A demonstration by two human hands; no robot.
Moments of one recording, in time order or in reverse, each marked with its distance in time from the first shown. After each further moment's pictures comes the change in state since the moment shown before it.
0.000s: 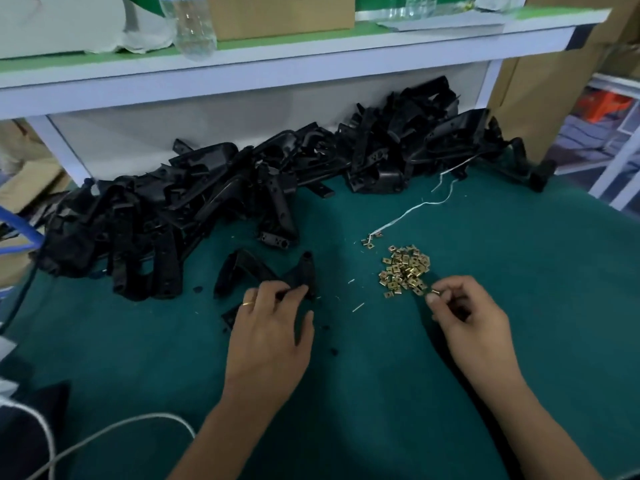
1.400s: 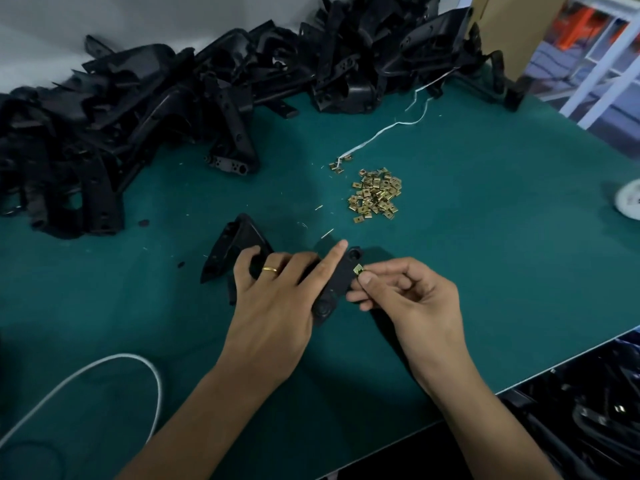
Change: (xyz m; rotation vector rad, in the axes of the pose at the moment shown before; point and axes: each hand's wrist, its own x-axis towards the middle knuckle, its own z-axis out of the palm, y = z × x) left_hand -0.041 0.032 0.014 0.064 -0.181 0.319; right_hand -0.086 -0.035 0.024 0.561 -0.130 0.240
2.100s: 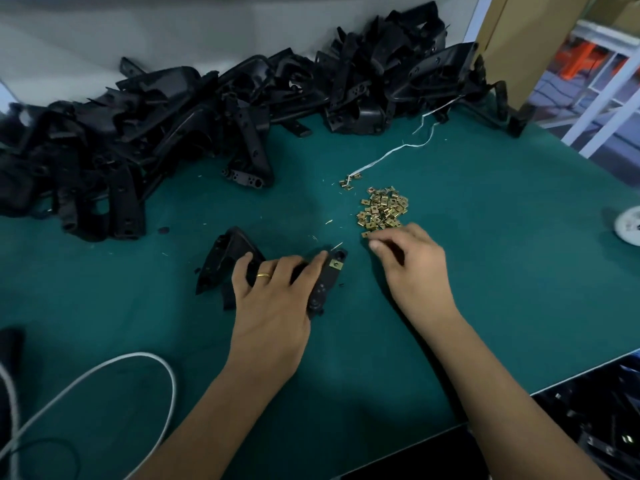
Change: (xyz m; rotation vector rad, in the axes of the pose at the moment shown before) left_hand 0.000 -0.008 0.006 0.012 0.024 -0.174; right_hand 0.075 0.001 -0.009 -0.914 0.040 -0.407
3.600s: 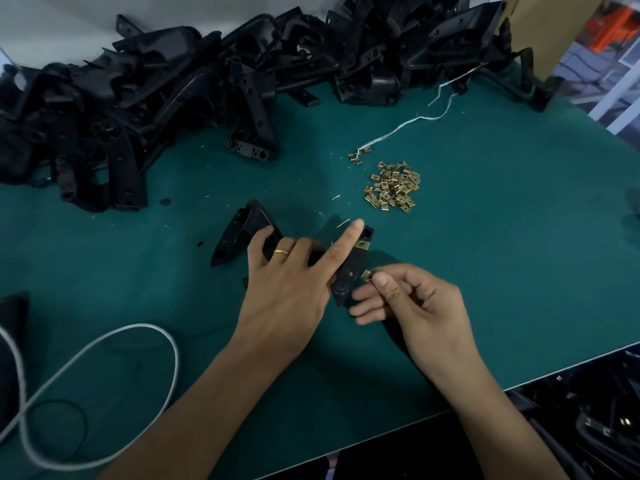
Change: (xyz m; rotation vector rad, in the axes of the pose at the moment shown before) left_hand 0.000 0.012 -0.016 0.036 -0.015 0.113; right_hand -0.077 -0.039 -0.015 0.856 -0.219 0.397
